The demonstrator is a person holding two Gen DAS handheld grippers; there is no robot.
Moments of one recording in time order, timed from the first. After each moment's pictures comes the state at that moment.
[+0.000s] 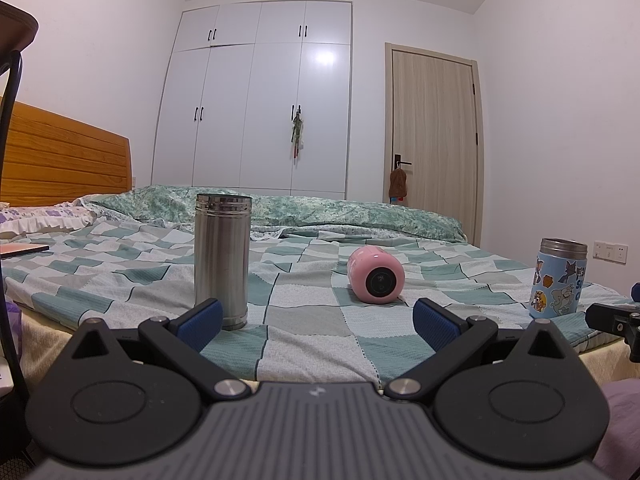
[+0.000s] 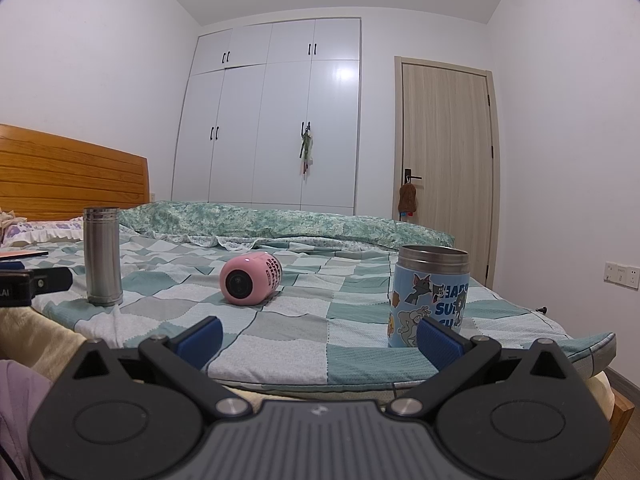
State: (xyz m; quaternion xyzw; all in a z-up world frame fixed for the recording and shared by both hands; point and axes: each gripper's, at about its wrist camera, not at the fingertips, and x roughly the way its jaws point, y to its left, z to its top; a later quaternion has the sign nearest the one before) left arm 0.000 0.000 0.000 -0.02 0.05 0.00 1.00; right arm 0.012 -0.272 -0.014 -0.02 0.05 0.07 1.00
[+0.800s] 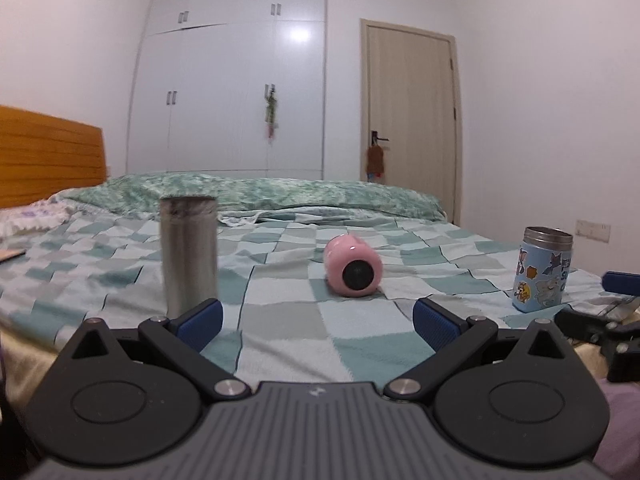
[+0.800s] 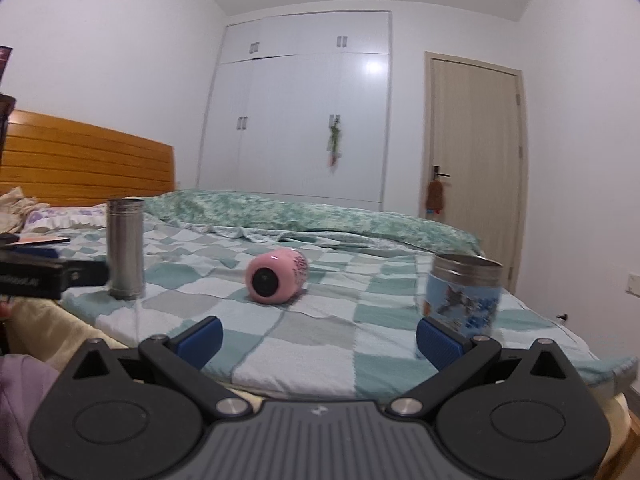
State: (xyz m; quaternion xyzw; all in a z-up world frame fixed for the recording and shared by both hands) left arm 0.025 -0.013 0.026 0.01 0.09 -0.04 1.00; right arm 0.032 -0.258 0.002 -0.04 0.07 0.12 0.99
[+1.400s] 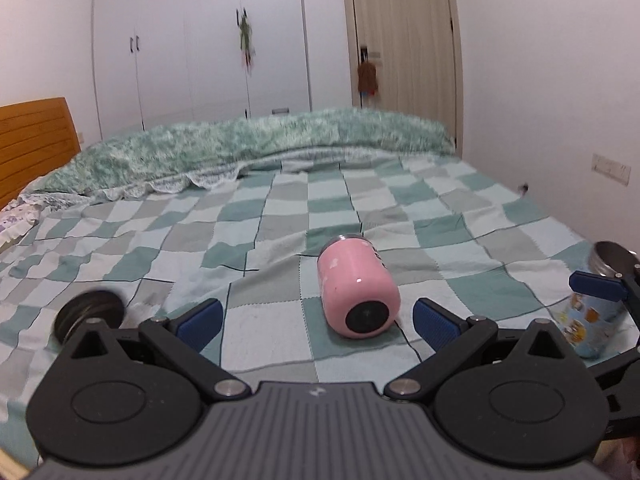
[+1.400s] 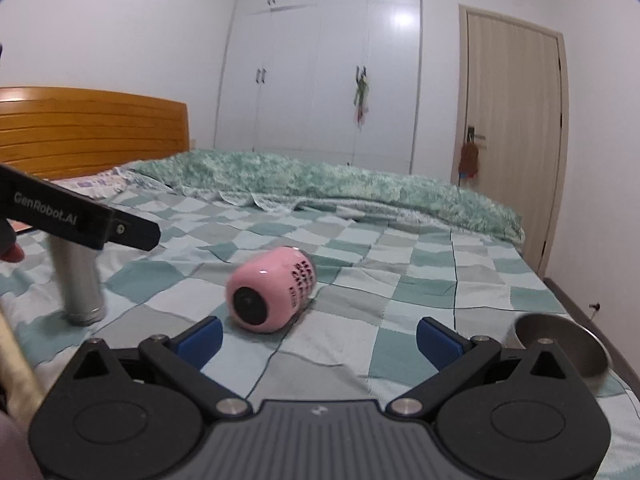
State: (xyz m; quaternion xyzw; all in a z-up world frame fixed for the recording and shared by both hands) left arm 0.209 -0.047 0.105 0.06 0.24 -0.04 0.97; right arm 0.202 -0.241 0.039 -0.05 0.16 0.14 0.98
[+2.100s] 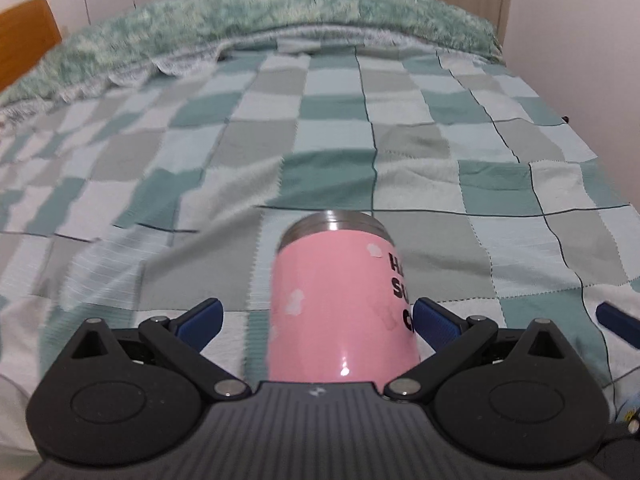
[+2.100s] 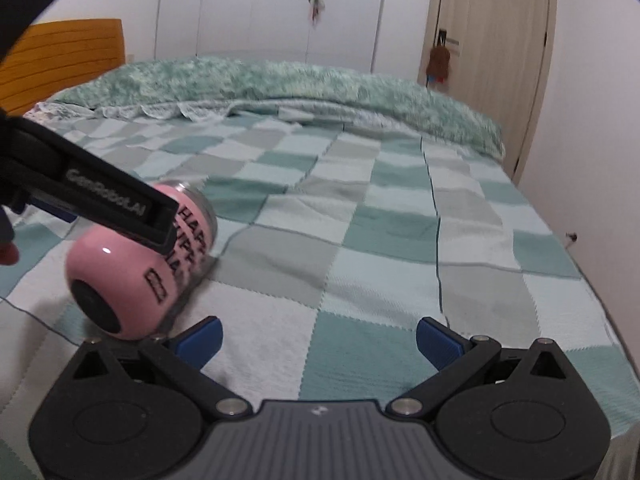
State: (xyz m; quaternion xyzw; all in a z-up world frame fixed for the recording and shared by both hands) left arm 0.410 -0.085 0.048 0.01 0.43 -0.01 0.90; right arm 0.362 -0.243 0.005 -0.07 0.31 0.07 0.94
